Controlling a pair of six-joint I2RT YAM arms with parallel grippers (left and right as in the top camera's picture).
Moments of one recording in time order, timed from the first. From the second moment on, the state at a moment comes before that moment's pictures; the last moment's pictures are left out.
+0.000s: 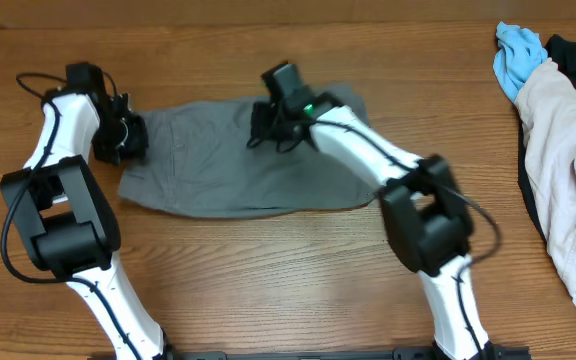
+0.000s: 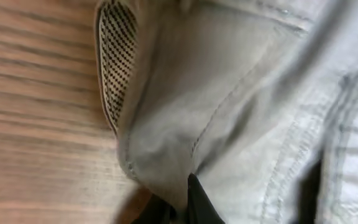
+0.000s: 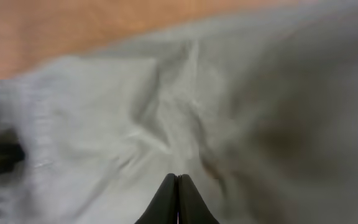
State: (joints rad) left arm 0.25 2.19 1.72 -0.99 0.15 0.00; right arm 0.56 2.26 1.82 -0.51 -0.23 0.65
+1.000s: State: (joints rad) left arm -0.05 2.20 2.57 -1.47 0.17 -0.10; right arm 0.58 2.22 1.79 -0.63 -0.49 0.76
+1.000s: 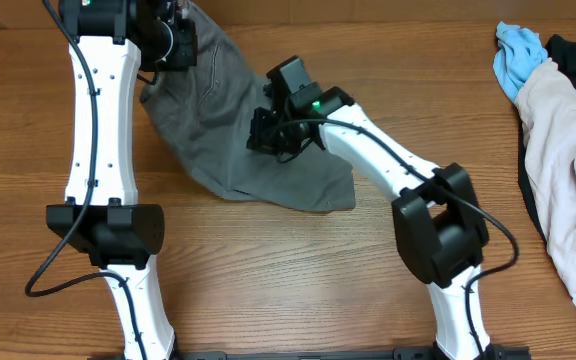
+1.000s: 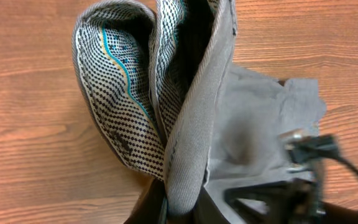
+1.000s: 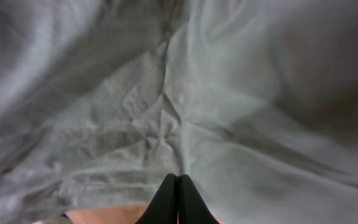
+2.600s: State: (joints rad) left arm -0.28 2.27 2.56 -1.46 0.06 -0.30; right arm 0.04 2.13 1.80 -1.19 -0.26 0.43
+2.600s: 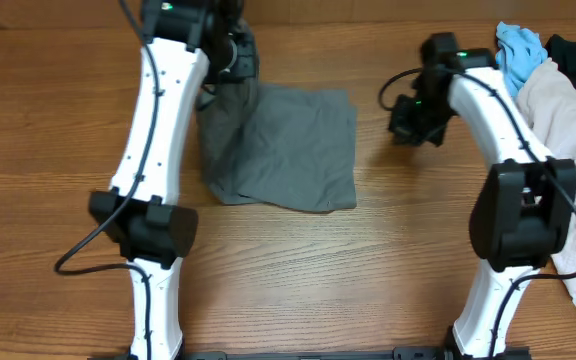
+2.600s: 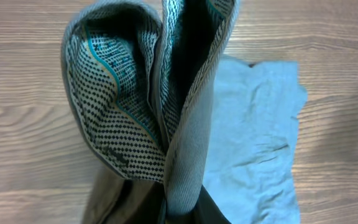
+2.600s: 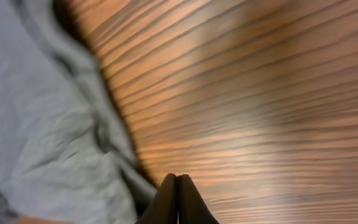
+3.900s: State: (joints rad) left arm -0.46 2.44 2.54 -1.23 0.05 -0.44; right arm -0.04 2.13 1.68 -1.16 -0.41 0.28
